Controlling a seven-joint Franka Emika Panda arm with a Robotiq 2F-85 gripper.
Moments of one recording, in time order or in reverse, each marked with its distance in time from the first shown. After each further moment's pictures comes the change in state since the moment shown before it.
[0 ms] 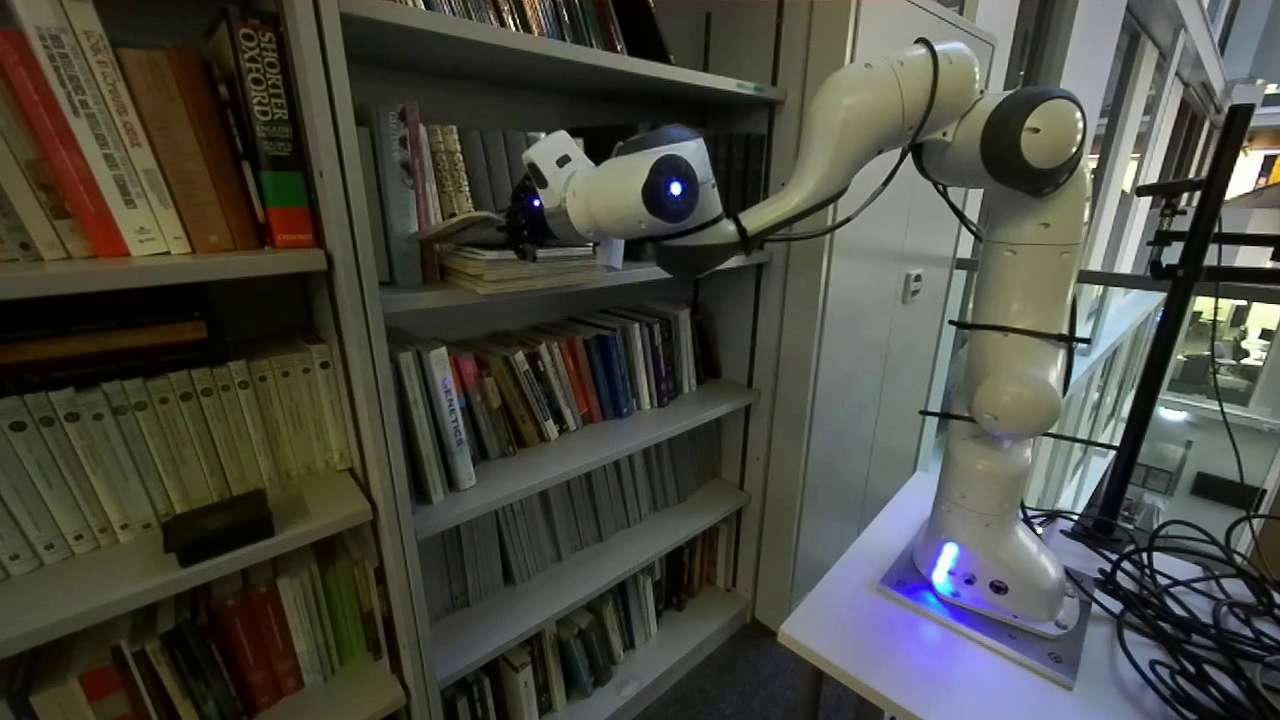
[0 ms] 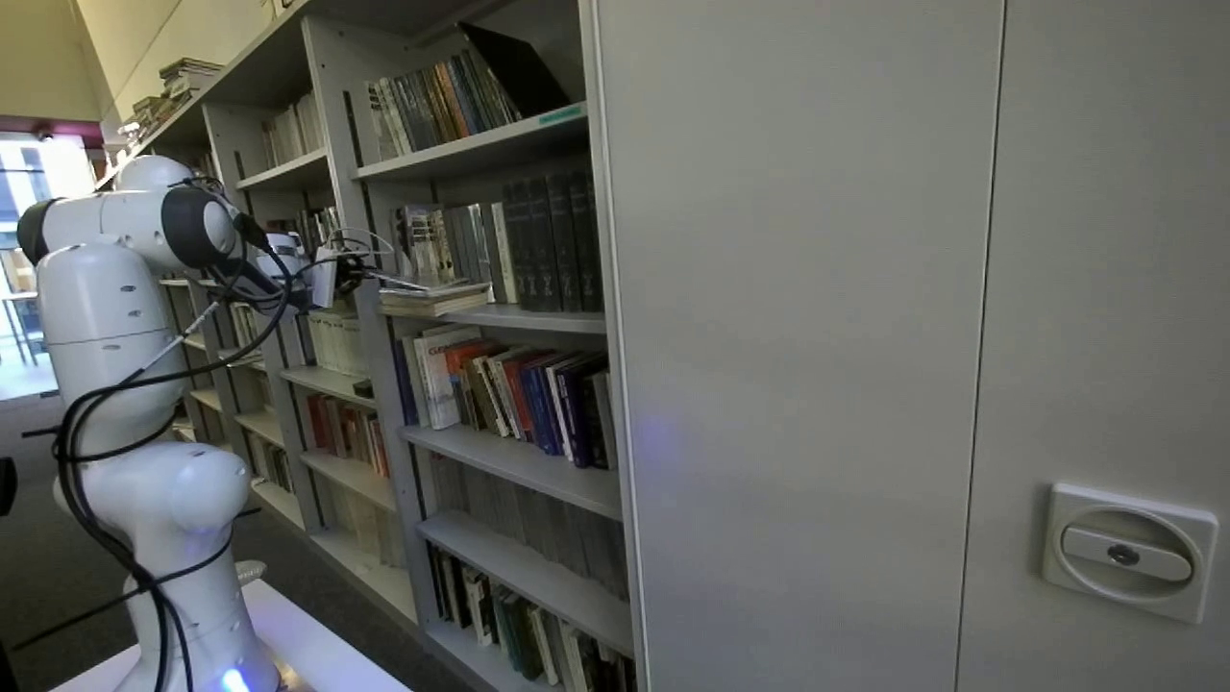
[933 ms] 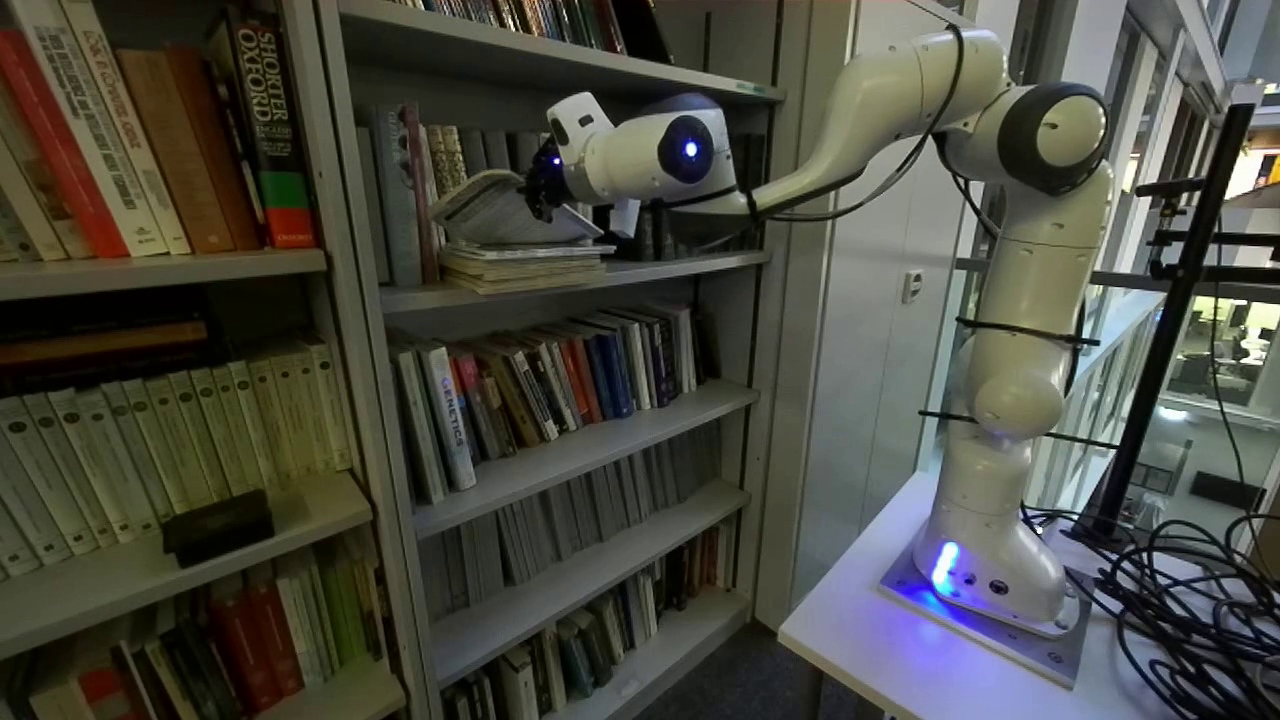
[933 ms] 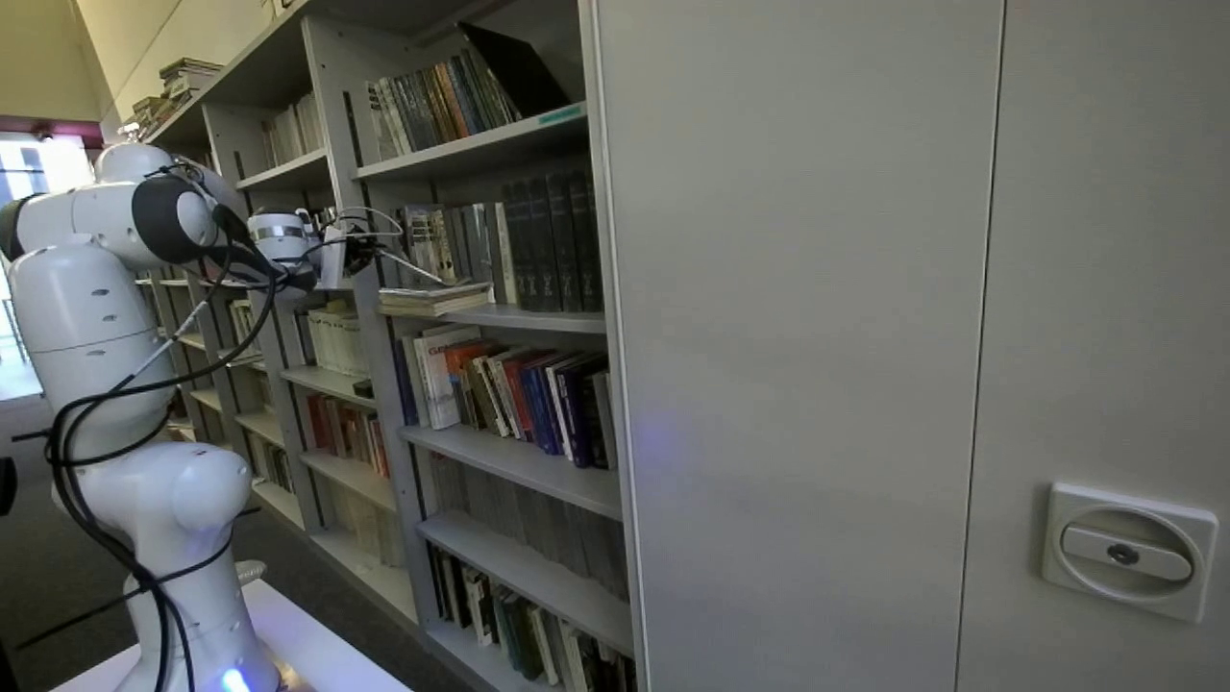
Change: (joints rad) arm 0.016 -0.088 -0.109 -0.001 0.038 0.065 0.004
